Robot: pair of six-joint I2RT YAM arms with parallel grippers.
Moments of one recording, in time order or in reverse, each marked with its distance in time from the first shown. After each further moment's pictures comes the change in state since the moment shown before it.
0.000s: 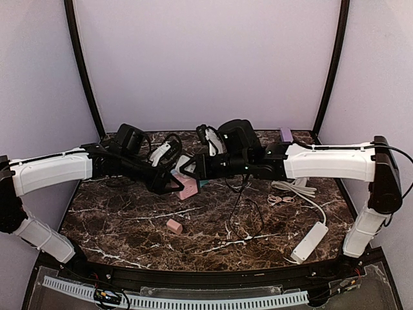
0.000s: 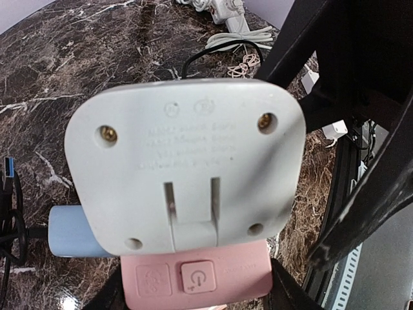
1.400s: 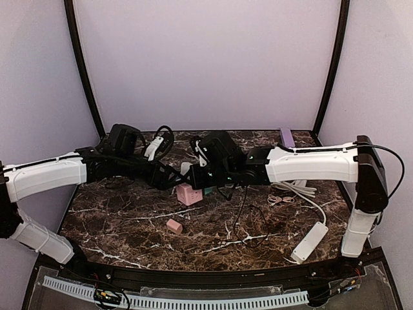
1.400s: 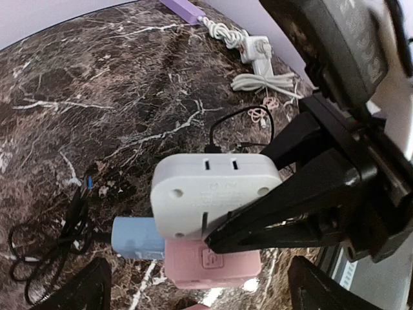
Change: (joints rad) left arm -0.005 -0.048 -0.039 0.108 -0.091 -0.182; right arm 0.064 0.128 0.116 -0.162 0.254 -0.021
